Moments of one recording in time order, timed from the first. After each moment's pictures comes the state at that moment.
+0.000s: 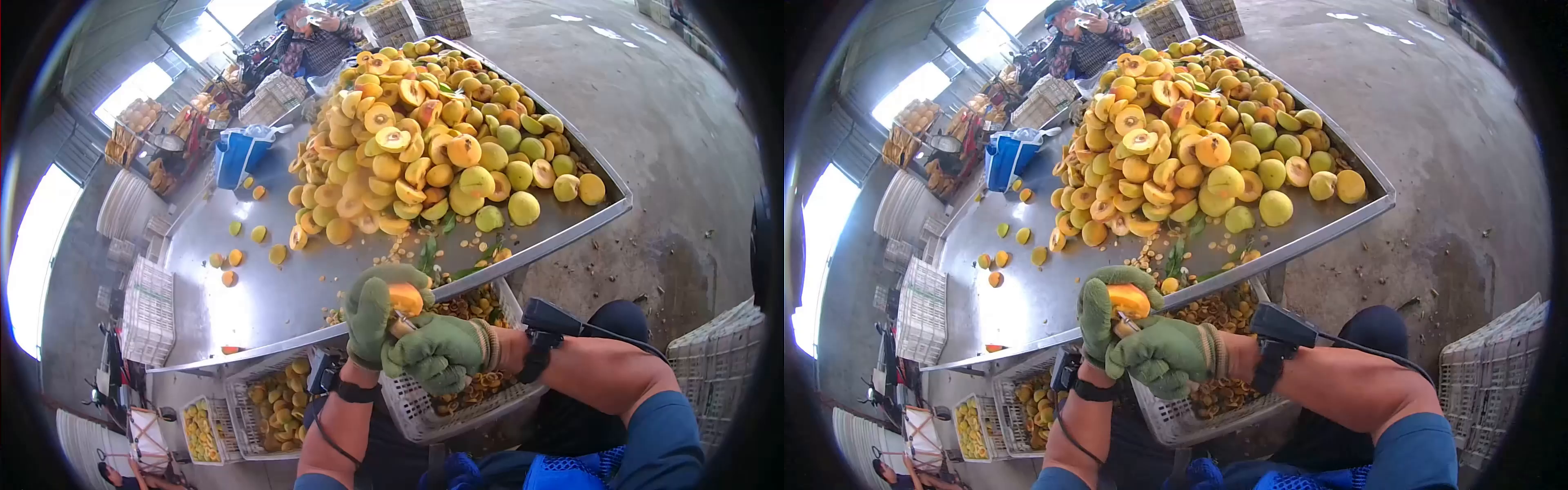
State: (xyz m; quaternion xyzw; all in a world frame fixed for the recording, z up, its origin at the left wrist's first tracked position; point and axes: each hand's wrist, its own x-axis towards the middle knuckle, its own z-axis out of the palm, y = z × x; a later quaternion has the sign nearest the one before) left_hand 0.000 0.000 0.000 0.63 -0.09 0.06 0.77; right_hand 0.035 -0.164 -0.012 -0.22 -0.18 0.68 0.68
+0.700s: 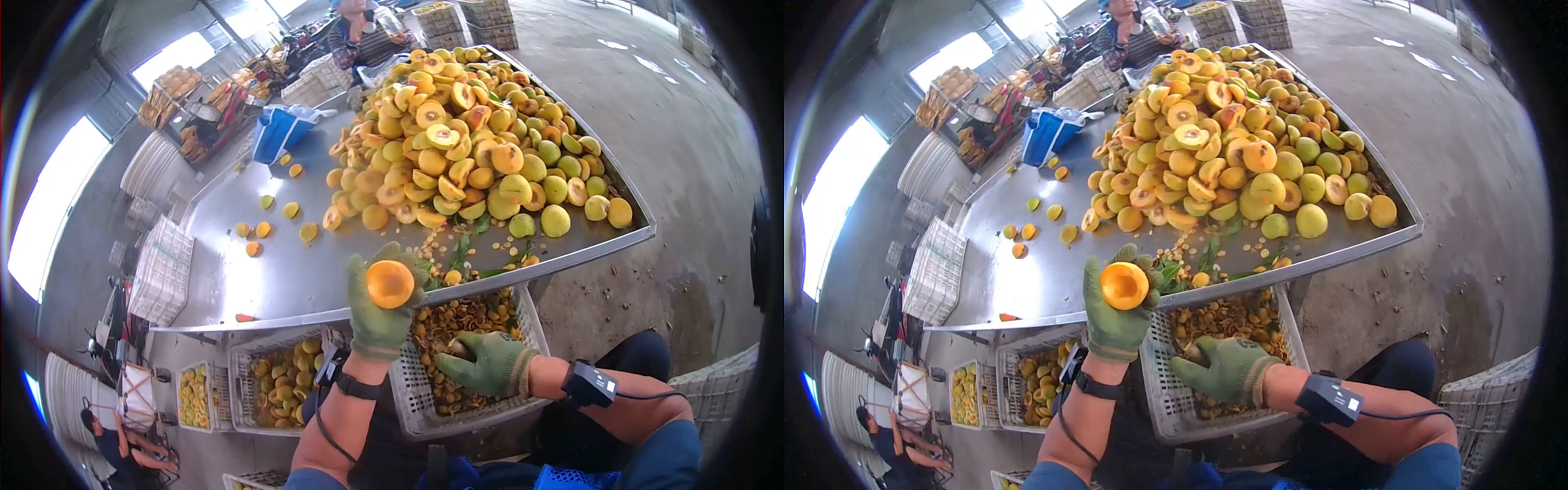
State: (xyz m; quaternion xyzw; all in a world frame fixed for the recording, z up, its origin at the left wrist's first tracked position) left_hand -0.016 0.018 0.001 0.38 0.12 0.11 0.91; right_hand -0.002 -0.198 -0.003 -0.77 -0.29 0.38 0.41
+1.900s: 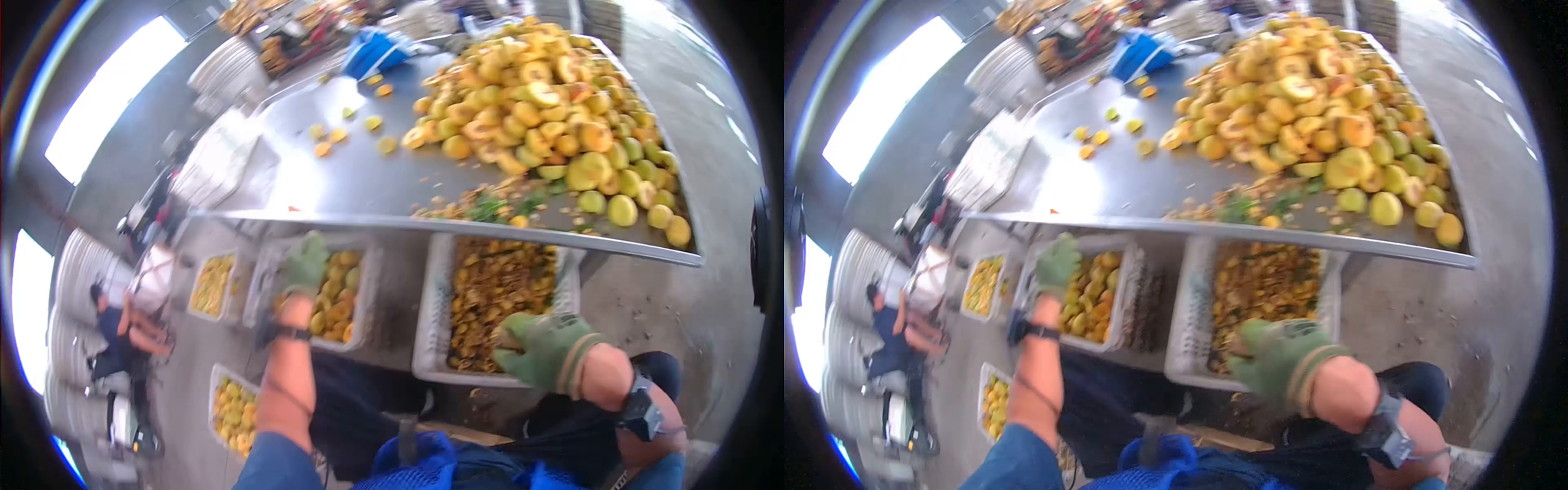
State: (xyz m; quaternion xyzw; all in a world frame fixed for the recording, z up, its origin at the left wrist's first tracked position) left_hand -0.211 0.211 -0.035 0.80 0.40 0.28 0.35; right_hand -0.040 -0.230 0.037 -0.78 -0.51 0.29 0.22
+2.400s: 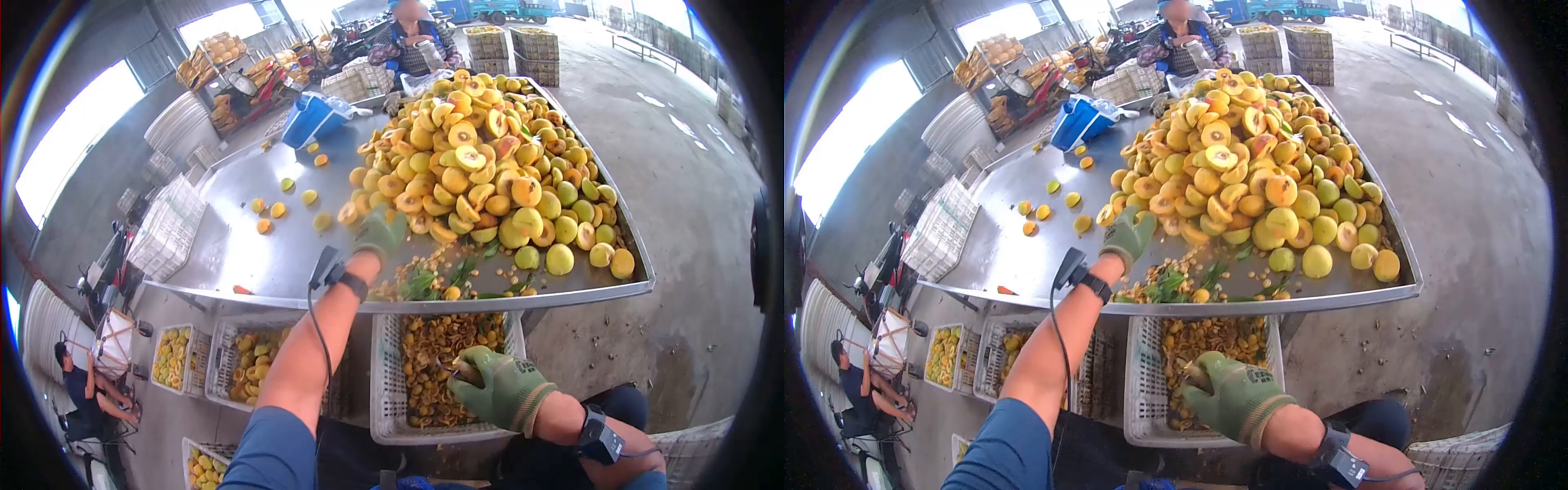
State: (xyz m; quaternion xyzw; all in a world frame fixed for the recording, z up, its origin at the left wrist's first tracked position) left_hand 0.115 0.125 -0.045 0.93 0.16 0.28 0.18; right_hand -0.010 -0.236 0.034 -0.82 -0.33 0.26 0.39
